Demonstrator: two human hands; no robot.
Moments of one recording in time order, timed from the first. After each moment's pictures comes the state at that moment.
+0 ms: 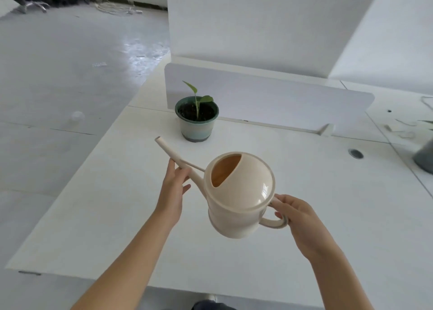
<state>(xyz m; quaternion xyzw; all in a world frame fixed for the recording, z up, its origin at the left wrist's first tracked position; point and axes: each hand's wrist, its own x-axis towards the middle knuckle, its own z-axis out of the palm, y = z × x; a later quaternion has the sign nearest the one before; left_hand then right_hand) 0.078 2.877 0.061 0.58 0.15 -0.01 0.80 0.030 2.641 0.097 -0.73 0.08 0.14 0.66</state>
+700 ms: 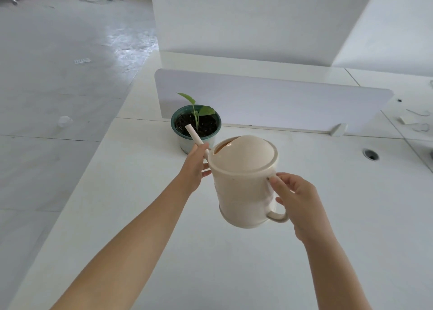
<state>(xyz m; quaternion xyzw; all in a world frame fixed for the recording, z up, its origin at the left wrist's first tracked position) 0.236 2.880 0.060 0.59 0.15 -0.17 0.78 0.125 2.702 0.125 -0.77 0.19 0.02 0.61</state>
